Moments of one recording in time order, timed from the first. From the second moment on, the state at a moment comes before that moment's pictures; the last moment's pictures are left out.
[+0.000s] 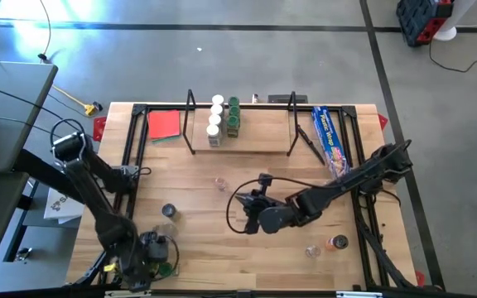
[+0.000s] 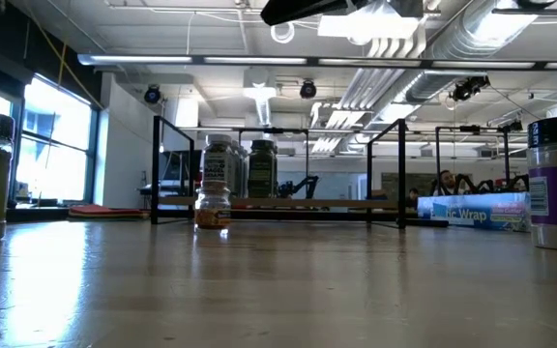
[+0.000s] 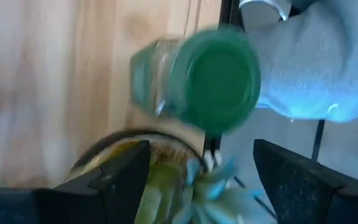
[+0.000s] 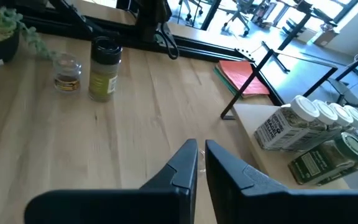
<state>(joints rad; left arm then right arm) -1.02 1.49 0.97 -0.57 -0.01 -1.17 0.44 1.76 1.33 -0.19 0.78 0.07</state>
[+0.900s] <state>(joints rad) -0.95 1.54 0.97 -0.52 -0.41 -1.09 0.46 1.76 1.33 -0.19 0.78 0.12</state>
